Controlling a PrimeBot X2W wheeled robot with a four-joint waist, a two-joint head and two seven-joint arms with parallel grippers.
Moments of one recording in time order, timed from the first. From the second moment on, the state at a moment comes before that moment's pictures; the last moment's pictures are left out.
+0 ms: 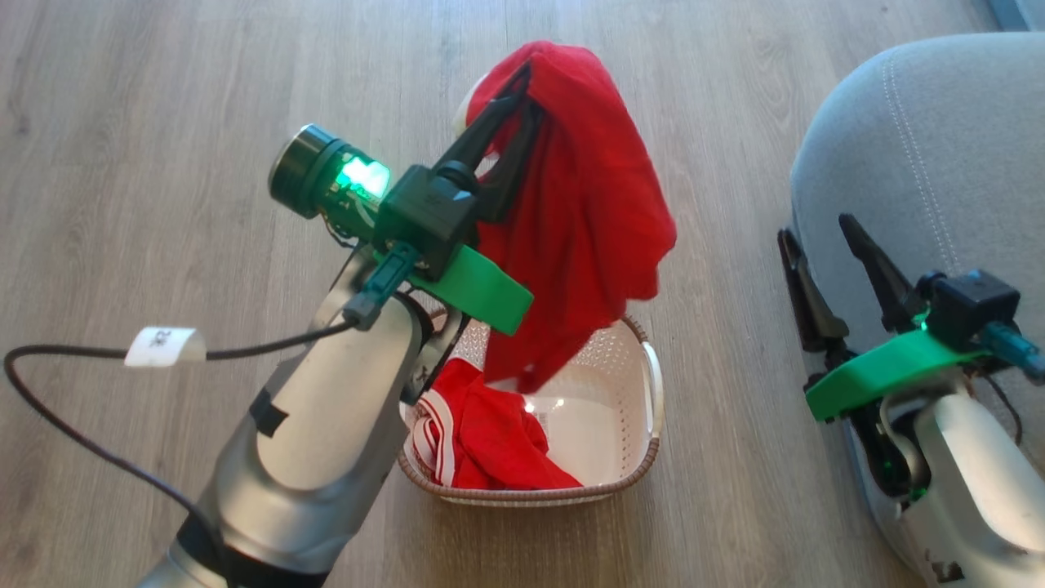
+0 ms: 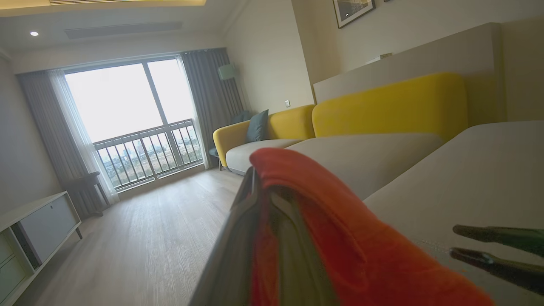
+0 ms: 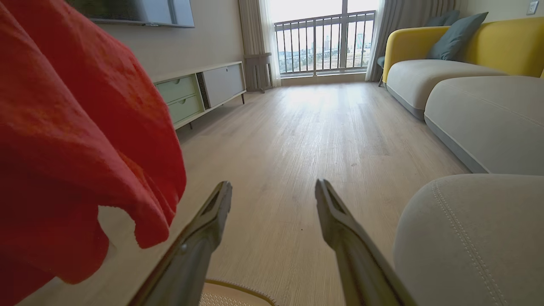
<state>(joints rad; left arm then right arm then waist) -0.64 0.04 -0.52 0.19 -0.12 0.01 -0.25 -0.31 -0.28 0.23 0.34 0.43 0.13 -0.26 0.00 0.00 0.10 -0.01</state>
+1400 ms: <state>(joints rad) -0.67 0.04 -0.75 0.22 -0.25 0.07 -0.25 -0.56 -0.20 0.55 0.39 0.49 0.13 -0.26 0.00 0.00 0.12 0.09</state>
